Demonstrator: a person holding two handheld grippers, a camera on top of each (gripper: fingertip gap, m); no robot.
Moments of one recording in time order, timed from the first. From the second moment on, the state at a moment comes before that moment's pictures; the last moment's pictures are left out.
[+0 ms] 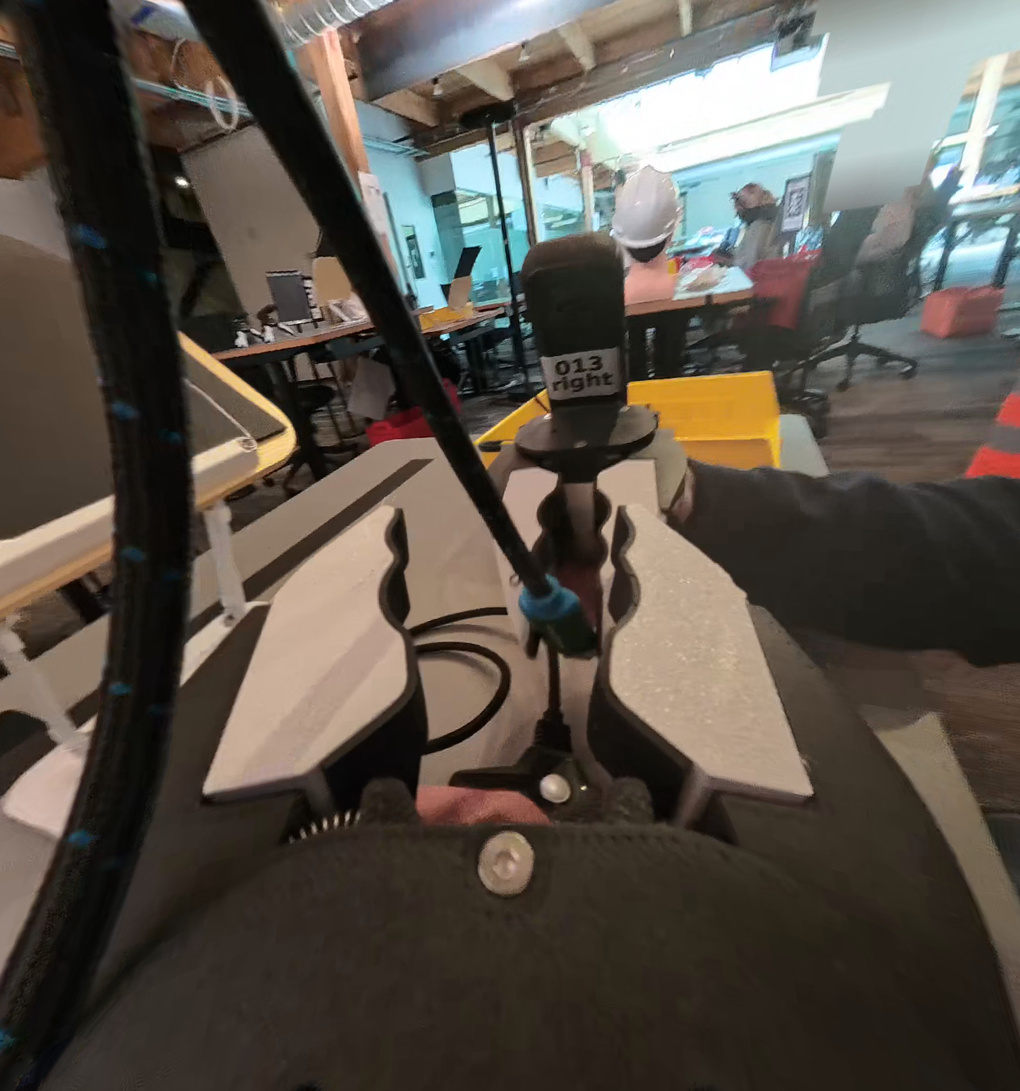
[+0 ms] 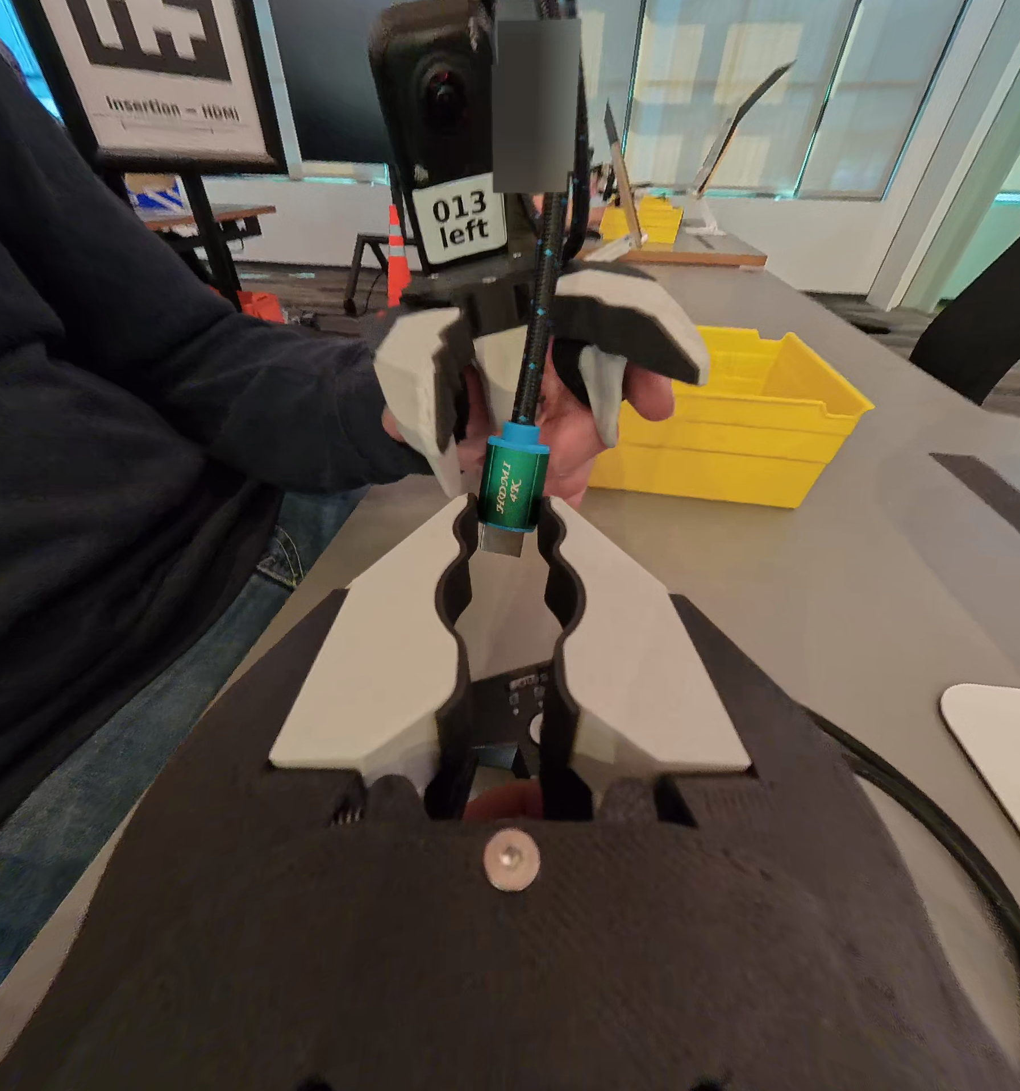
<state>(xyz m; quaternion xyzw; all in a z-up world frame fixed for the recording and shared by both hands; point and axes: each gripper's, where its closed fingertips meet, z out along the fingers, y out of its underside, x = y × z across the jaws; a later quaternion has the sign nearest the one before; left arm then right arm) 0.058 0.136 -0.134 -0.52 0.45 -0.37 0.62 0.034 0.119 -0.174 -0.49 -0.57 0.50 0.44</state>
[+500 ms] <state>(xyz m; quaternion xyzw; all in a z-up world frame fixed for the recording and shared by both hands) 0.031 0.155 -0.150 -0.57 0.50 -0.30 0.59 0.063 0.134 -0.132 -0.45 -0.50 0.54 0.51</state>
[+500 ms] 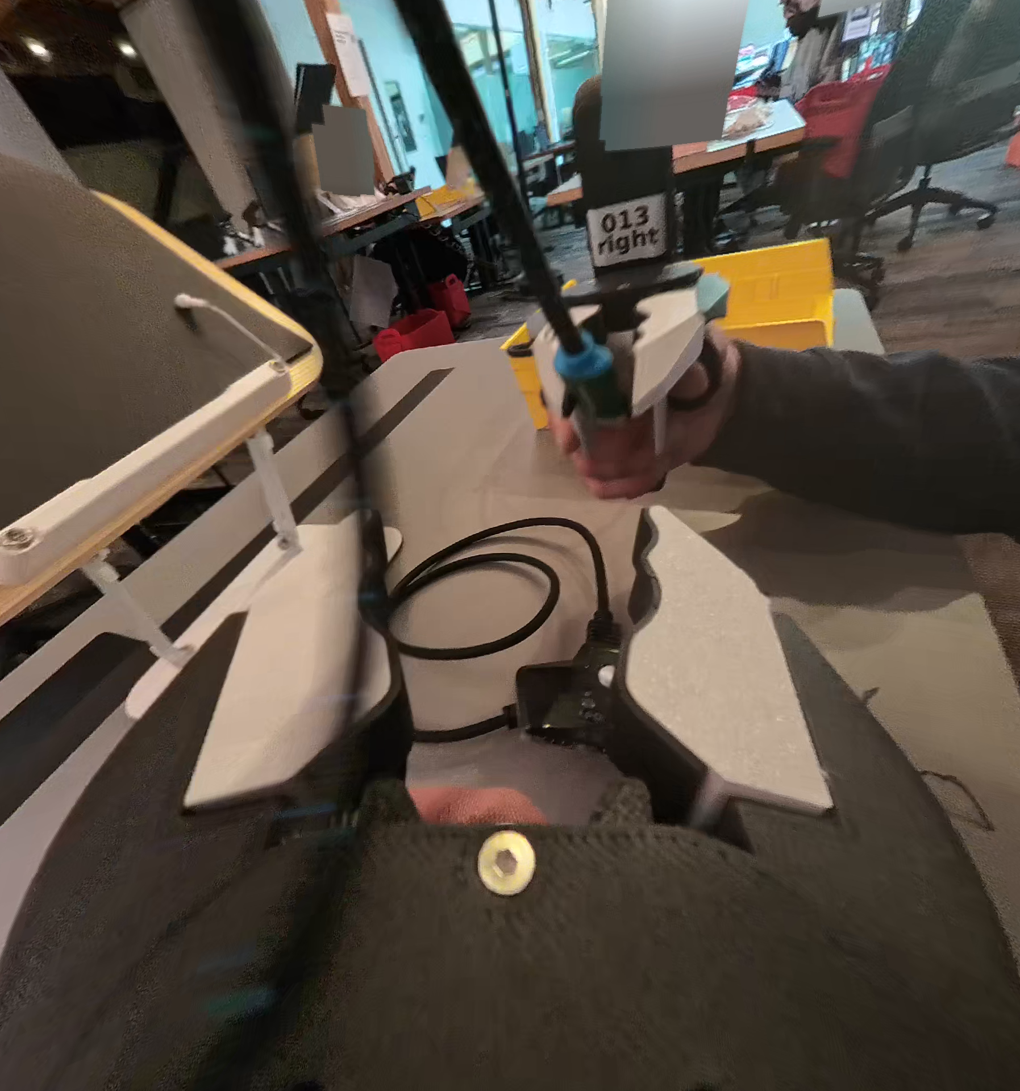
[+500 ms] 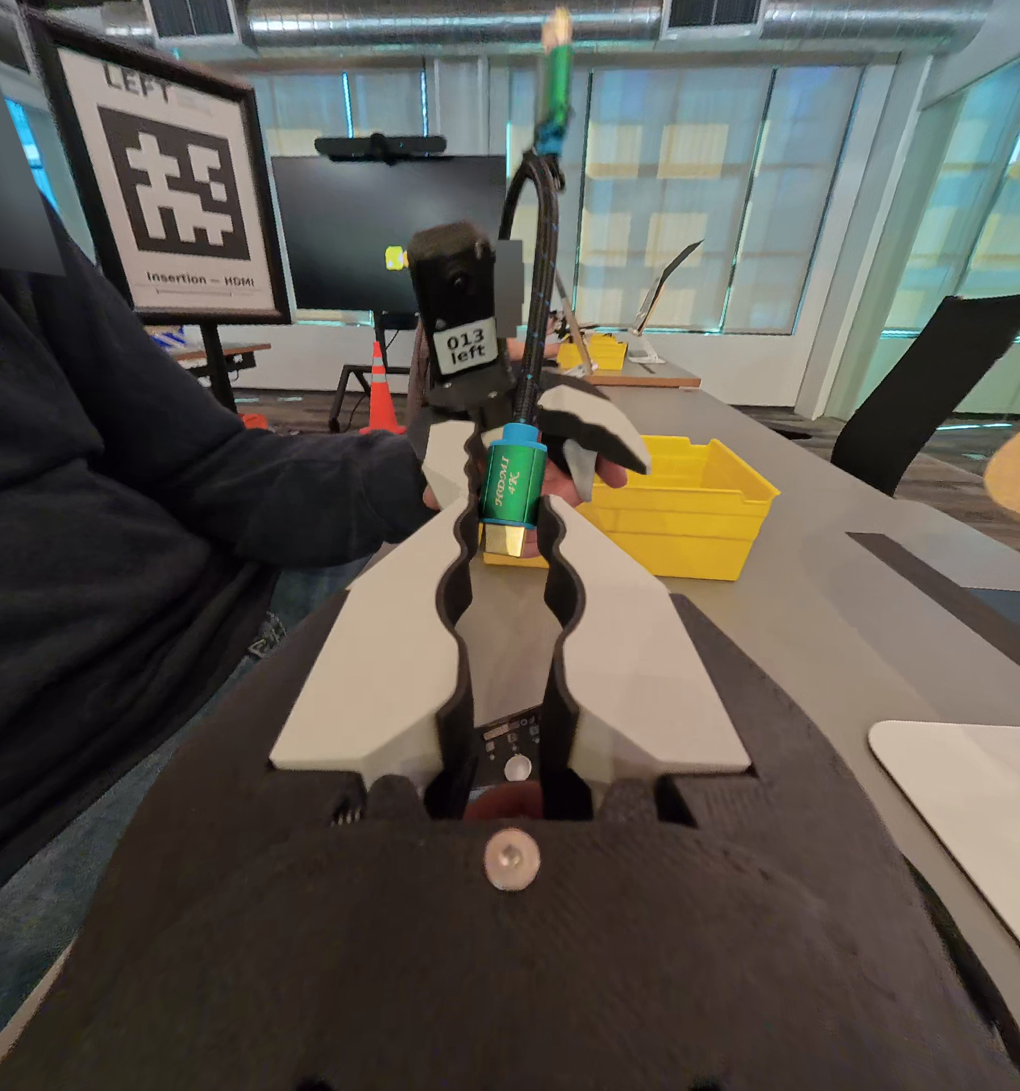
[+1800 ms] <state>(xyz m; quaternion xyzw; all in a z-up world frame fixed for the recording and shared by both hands) 0.077 0.127 -0.145 -0.50 0.55 -0.33 0.58 0.048 0.122 -0.190 -0.53 -0.59 0.46 0.40</state>
